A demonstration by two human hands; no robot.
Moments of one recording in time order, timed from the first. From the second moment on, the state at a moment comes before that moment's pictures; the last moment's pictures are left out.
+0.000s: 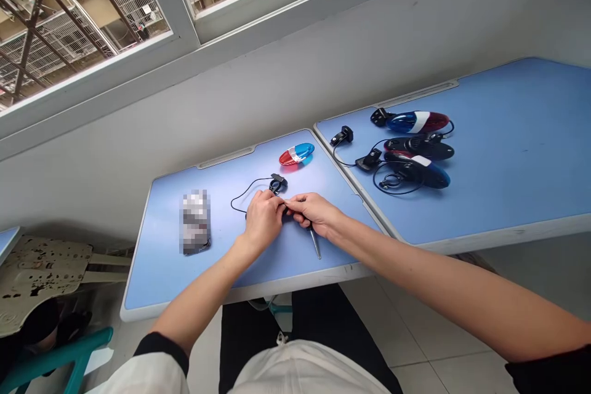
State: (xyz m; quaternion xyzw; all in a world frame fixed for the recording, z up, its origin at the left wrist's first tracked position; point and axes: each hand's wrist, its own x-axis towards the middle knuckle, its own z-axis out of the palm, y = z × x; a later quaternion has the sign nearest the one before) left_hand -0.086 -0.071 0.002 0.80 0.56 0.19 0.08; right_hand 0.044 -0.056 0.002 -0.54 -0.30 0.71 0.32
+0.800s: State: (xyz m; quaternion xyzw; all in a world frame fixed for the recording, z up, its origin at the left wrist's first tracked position) left_hand -0.100 0.069 0.008 0.75 0.63 0.12 0.16; right_hand 0.067 -0.062 0.001 -0.55 -0.30 0.71 0.33
